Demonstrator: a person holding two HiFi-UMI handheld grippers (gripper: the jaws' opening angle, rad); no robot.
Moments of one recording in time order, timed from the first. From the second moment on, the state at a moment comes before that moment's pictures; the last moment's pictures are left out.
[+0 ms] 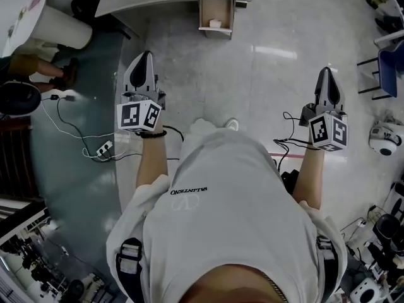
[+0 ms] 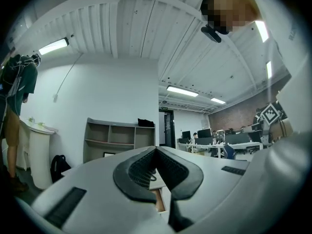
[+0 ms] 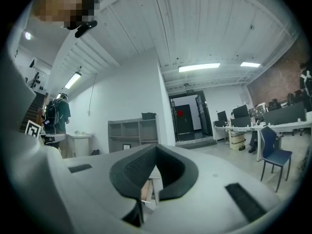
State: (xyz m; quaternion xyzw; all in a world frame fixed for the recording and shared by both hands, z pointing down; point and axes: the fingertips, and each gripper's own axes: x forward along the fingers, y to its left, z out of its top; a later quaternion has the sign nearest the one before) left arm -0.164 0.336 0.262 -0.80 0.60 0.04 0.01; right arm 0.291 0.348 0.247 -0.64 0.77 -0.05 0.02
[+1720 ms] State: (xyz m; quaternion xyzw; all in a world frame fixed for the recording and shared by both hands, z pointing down) left arm -0.196 0.125 0.344 -0.83 0.55 0.04 -0.08; right arm 0.168 0.149 0.281 -0.64 0.77 -0.07 -0.03
